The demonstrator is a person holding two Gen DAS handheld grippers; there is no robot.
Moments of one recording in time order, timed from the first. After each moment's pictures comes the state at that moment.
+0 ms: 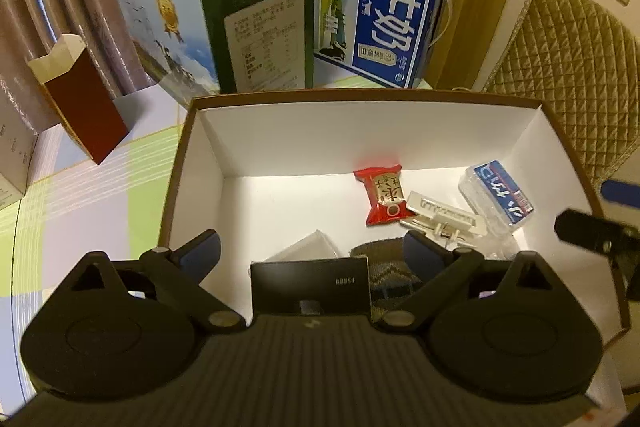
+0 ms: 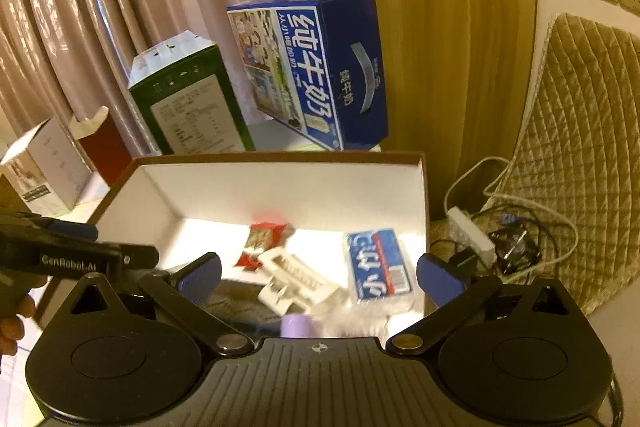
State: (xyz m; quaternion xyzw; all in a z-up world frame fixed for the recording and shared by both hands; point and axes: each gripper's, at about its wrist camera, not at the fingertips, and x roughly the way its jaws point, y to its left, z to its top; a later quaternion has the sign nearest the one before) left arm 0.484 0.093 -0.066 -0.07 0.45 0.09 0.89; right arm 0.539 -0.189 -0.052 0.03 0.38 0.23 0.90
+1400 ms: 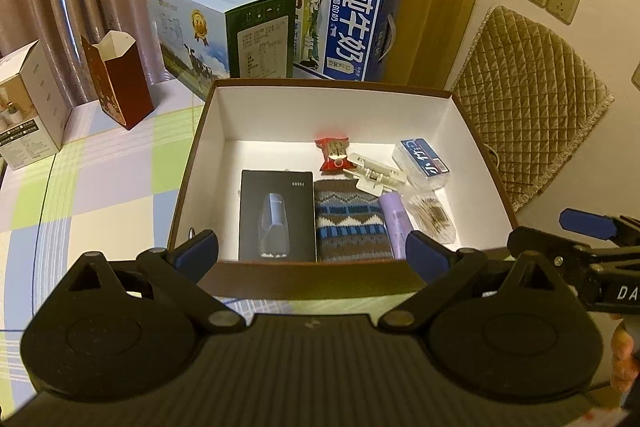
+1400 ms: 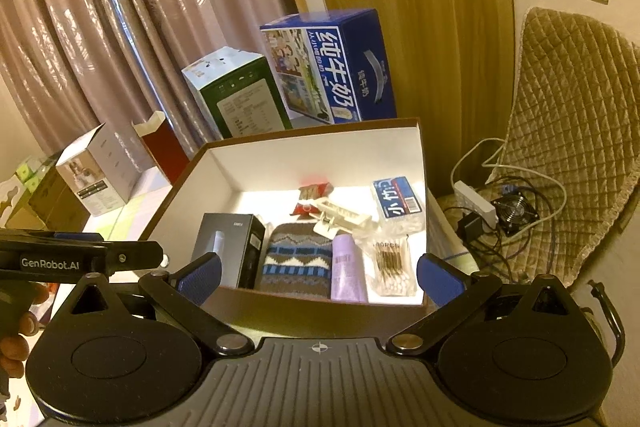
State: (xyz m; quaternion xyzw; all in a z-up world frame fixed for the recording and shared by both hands) left arm 0.348 0.040 0.002 -0.10 0.41 0.08 0.90; right arm 0.410 -0.221 -0.001 0.07 0.37 0.24 0.90
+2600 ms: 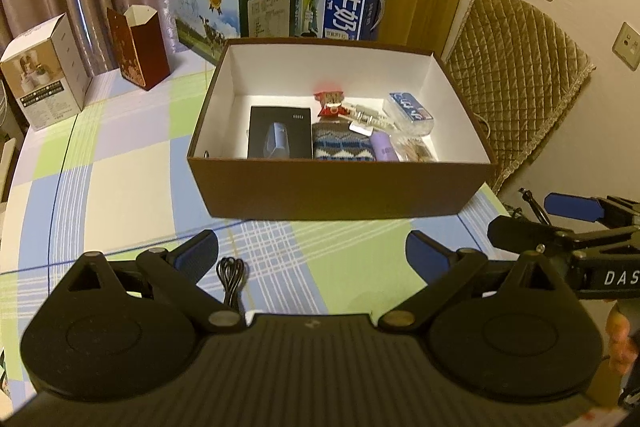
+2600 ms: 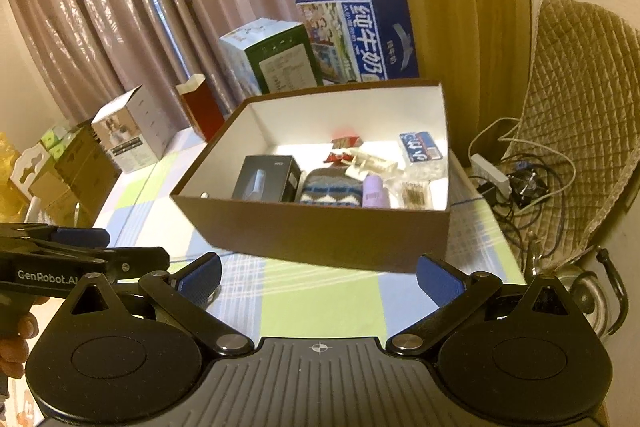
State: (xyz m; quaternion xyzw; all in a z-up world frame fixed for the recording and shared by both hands) left arm 0.260 0.009 -0.002 -0.09 0.42 0.09 0.90; right arm 0.334 -0.222 -0.005 0.05 0.39 0.27 0.88
